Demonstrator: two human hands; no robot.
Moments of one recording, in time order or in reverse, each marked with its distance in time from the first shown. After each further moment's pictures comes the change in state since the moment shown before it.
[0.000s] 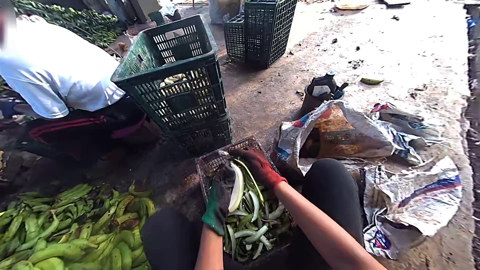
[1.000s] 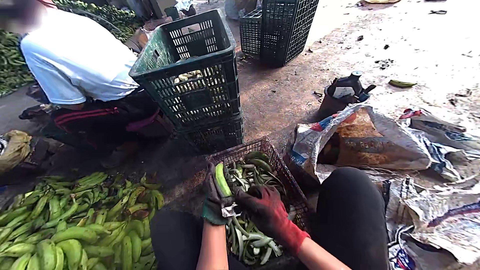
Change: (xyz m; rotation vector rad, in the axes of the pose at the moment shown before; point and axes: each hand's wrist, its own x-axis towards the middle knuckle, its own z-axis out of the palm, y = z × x) left_hand 0.034 -0.013 -0.037 -0.917 0.046 -0.210; right_hand -0.085 -0.024 0.061 -0.115 0.312 -0.317
